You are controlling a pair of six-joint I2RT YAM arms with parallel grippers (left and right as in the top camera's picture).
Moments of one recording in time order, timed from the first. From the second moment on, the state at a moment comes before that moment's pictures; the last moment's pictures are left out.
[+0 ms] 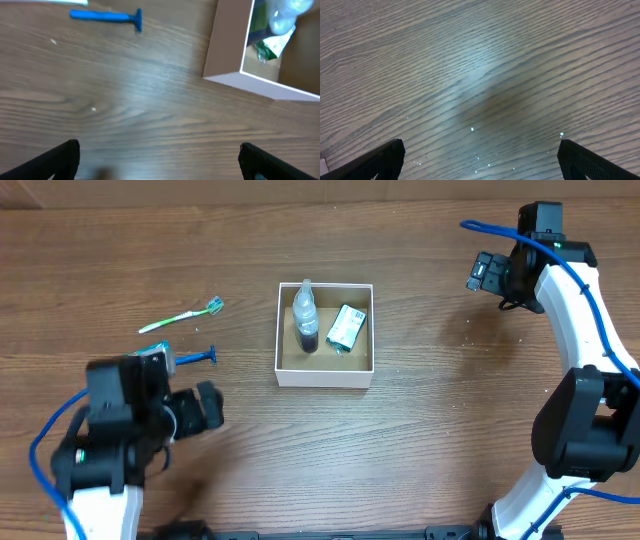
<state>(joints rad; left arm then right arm) 0.10 0.95 0.99 -1.11 0.19 -0.23 -0.11 1.95 1.65 -0.88 0.06 0.28</state>
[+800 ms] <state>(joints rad) 0.45 1.71 1.01 -0.43 -0.10 -0.94 -0.10 1.95 1.65 -0.88 0.06 0.28</state>
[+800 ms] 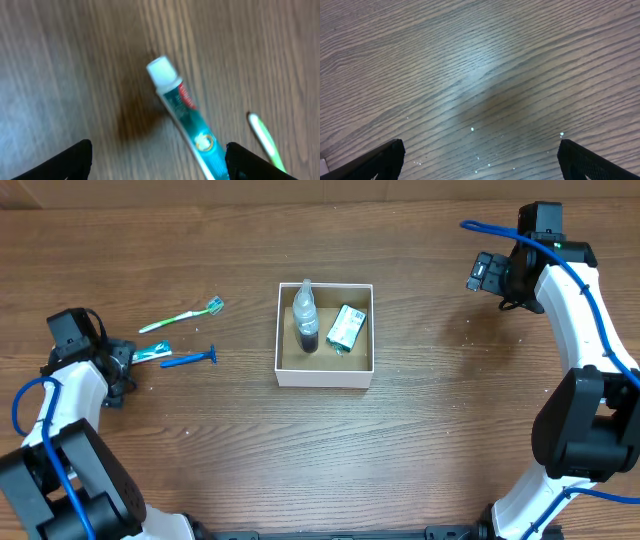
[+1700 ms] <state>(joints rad) 0.37 1.88 1.17 -0.56 -0.08 -0.88 -0.10 1.95 1.65 -0.88 0.06 0.28</state>
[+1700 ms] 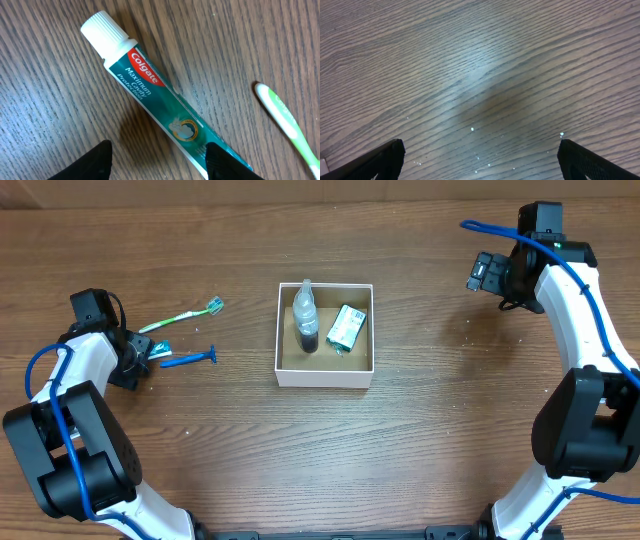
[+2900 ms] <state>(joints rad) -0.03 1.60 1.74 -0.95 0.45 0.04 -0.10 1.95 1.65 -0.88 0.06 0.28</state>
